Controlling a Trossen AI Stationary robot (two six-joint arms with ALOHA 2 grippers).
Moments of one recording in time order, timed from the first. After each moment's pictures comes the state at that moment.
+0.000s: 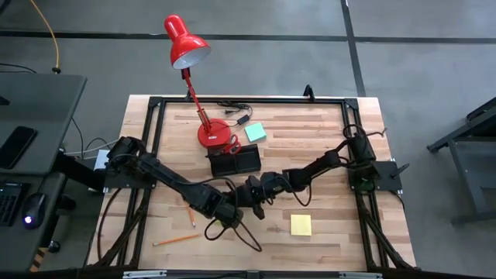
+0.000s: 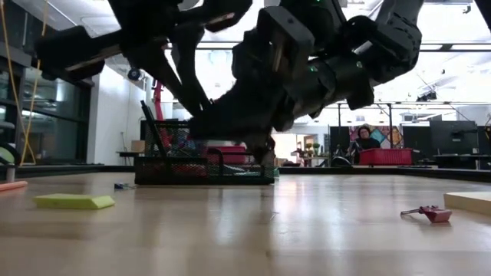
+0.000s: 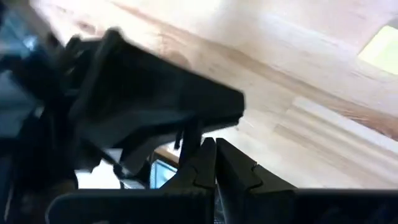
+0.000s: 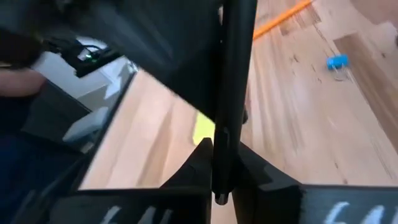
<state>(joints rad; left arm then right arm) -0.35 1.86 1.36 -0.77 -0.46 0.83 0.20 2.05 0.95 0.73 -0.18 0.47</state>
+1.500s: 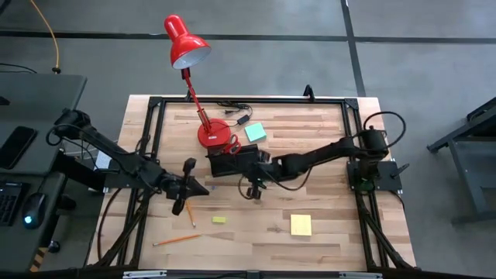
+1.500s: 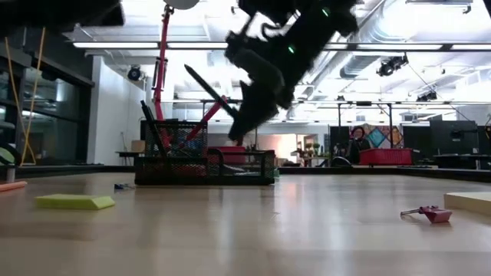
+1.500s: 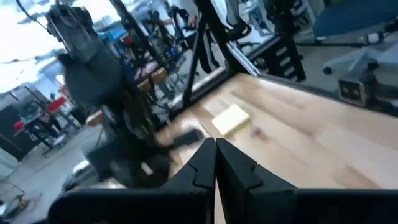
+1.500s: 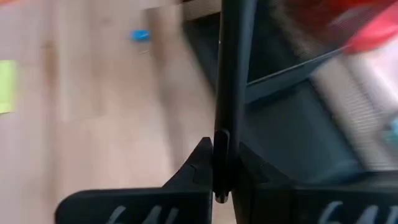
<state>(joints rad) -0.39 0.85 0.24 0.50 -0.25 0.51 0.13 1.91 1.29 -0.29 0.28 0.24</state>
